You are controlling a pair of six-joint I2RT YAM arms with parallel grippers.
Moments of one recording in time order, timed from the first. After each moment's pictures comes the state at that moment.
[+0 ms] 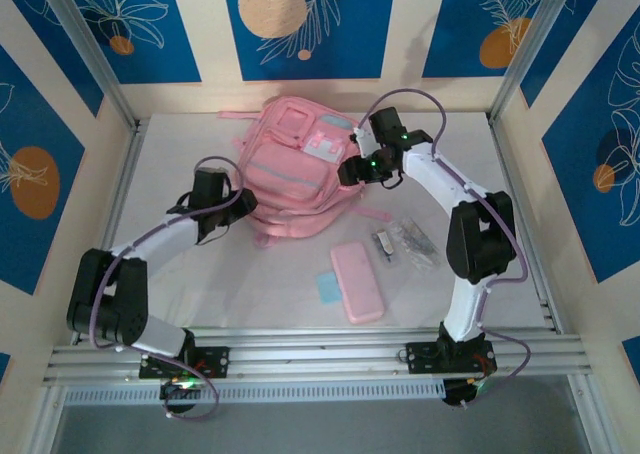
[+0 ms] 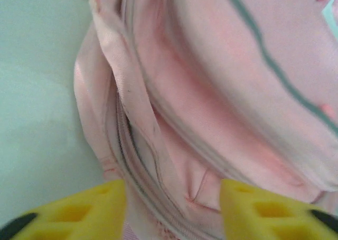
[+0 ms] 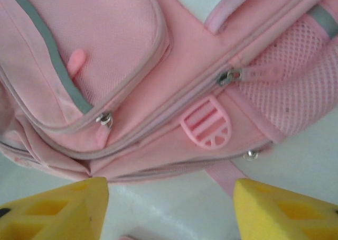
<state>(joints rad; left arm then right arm) -0.25 1.44 0.82 -0.16 0.15 -0.69 0.34 1.88 1.59 -0.78 -0.34 0.08</state>
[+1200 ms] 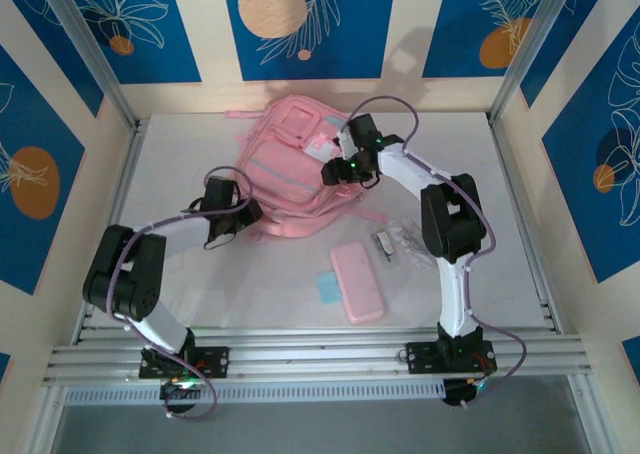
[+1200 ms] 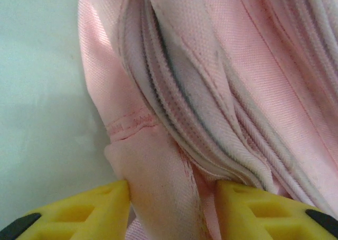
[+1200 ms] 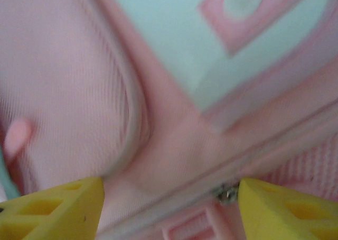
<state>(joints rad) -0.26 1.64 0.81 -0.05 0.13 -0.70 0.39 2.10 1.67 -0.64 -0.32 0.16</state>
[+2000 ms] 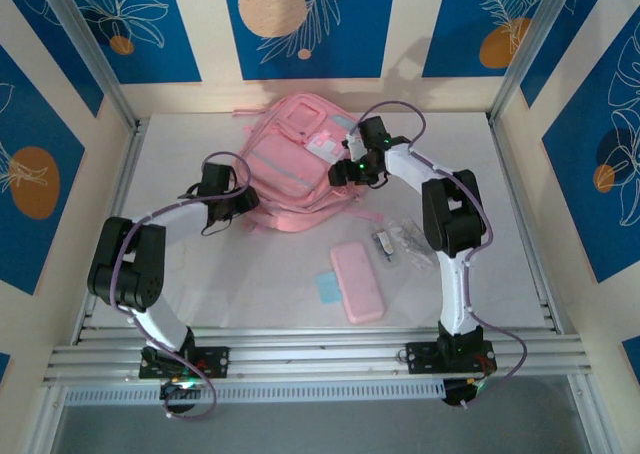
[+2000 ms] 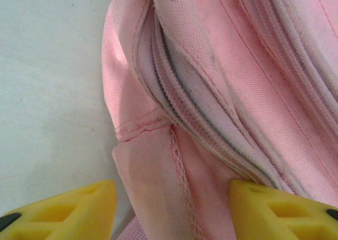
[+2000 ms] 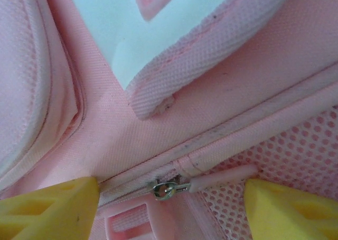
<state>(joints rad) -0.22 1.68 0.93 -0.13 0.10 -0.60 0.34 2.16 1.68 -0.62 -0.38 0.14</state>
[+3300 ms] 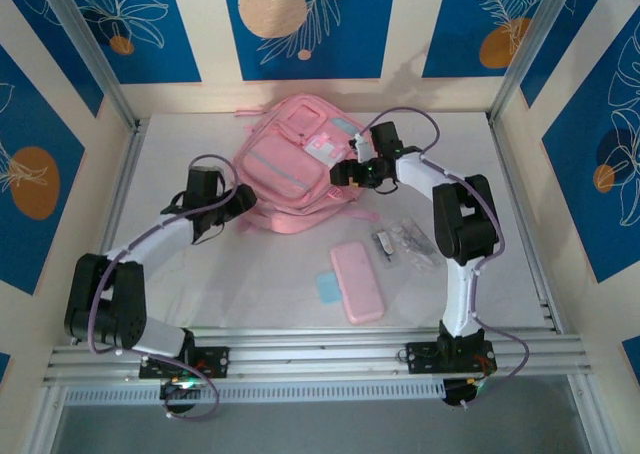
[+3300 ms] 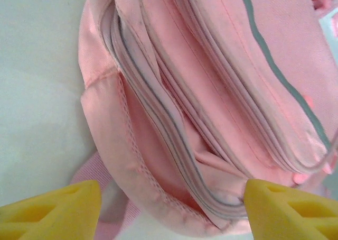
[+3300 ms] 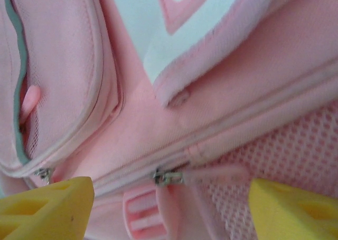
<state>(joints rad) -0.23 1.43 0.81 -0.16 0.18 -0.68 0.30 2.07 1.50 -0.42 -0.55 0.23</state>
